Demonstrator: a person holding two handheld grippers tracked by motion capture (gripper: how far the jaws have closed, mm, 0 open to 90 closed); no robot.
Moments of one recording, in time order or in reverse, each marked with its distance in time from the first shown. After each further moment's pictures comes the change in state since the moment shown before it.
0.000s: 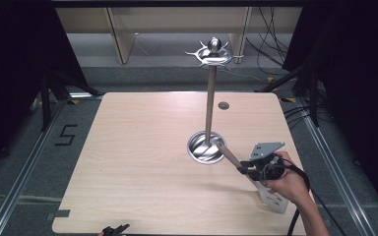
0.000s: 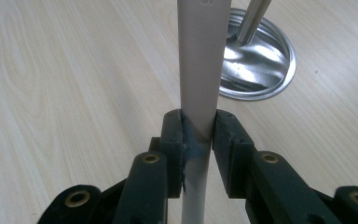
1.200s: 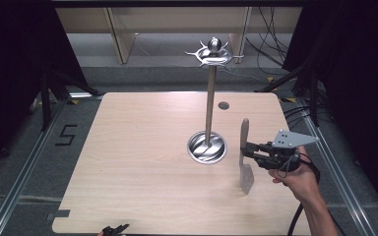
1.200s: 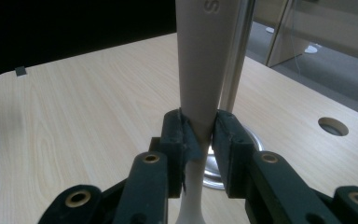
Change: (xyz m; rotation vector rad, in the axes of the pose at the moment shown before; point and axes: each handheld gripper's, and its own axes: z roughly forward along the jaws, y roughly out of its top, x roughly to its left) left arm 0.000 -0.001 0.000 -0.003 -0.010 -0.005; right arm -0.005 0.015 -0.045 -0.400 -0.010 0.095
